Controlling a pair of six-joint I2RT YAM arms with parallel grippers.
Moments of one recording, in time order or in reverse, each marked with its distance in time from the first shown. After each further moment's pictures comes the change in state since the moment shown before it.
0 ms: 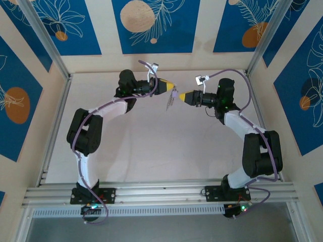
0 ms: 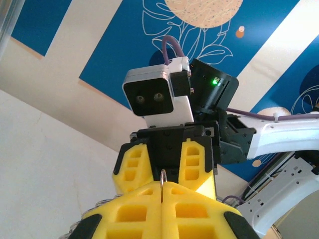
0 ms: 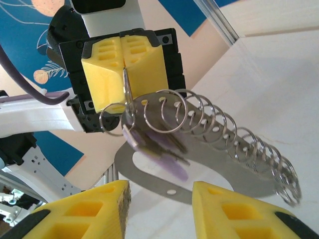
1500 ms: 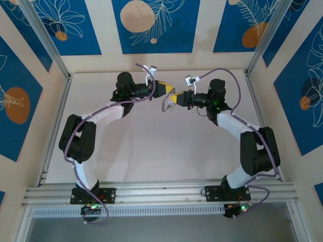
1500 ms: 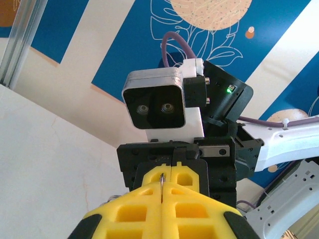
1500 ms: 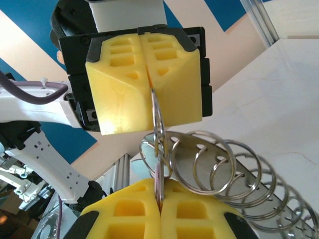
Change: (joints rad) left arm -0.018 -0.131 -0.119 -0.101 -0.100 0.123; right arm 0.121 0.044 0.010 0.136 -0.001 0.027
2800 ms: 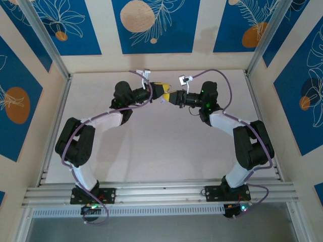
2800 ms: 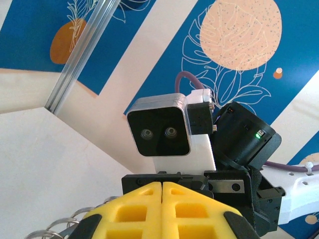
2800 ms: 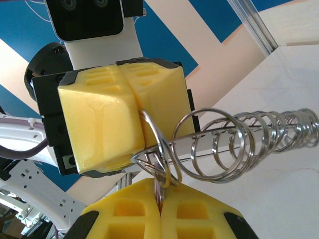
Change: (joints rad) left arm -0.020 -0.058 -0.161 0.182 -0.251 -0.059; right arm 0.080 0.084 0.010 0.188 0.124 0.158
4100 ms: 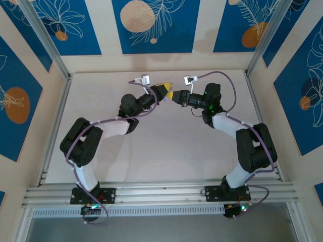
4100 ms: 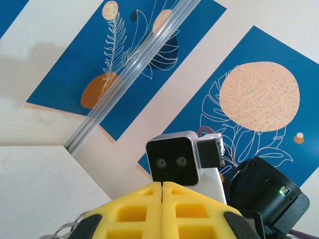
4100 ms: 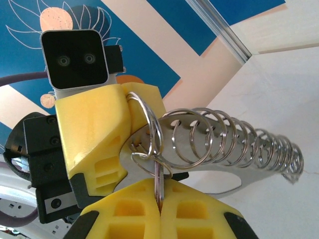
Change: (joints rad) left arm -0.110 0.036 -0.115 0.262 -0.401 -0.107; right arm -0.029 -0.044 -0.054 -0.004 0.082 0.055
